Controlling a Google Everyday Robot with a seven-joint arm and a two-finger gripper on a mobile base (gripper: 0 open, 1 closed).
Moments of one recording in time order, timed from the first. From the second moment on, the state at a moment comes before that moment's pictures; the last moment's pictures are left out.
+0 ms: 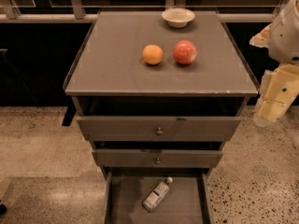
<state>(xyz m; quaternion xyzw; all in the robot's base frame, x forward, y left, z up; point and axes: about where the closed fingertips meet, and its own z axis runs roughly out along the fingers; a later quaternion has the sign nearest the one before) 0.438 -0.216 0.977 -0.60 0.78 -0.04 0.16</state>
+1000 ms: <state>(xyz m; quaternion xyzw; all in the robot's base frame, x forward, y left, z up) 0.414 -0.202 0.967 -0.56 0.80 -0.01 0.22</state>
